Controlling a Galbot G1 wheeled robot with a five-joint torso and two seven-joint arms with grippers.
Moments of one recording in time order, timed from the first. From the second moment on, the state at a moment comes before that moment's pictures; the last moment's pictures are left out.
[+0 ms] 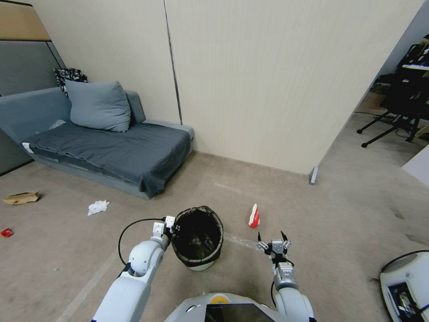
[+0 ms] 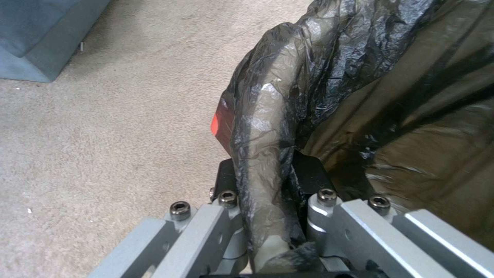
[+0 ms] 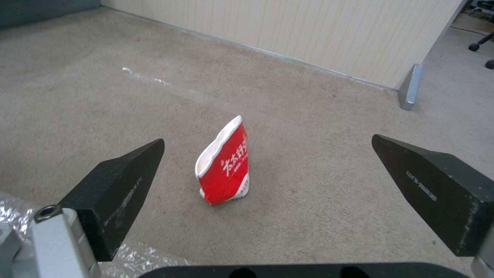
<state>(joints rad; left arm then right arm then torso) 1.37 -1.24 -0.41 -1.99 -0.29 0.72 -0.04 -1.71 1.61 0.59 1.96 -0.17 0.01 0.05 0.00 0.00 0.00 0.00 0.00</state>
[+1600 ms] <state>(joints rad) 1.77 -1.33 -0.74 -2.36 -0.27 0.56 0.04 -1.76 1.54 0.64 2.25 0.02 -0.05 0.05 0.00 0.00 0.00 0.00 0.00</state>
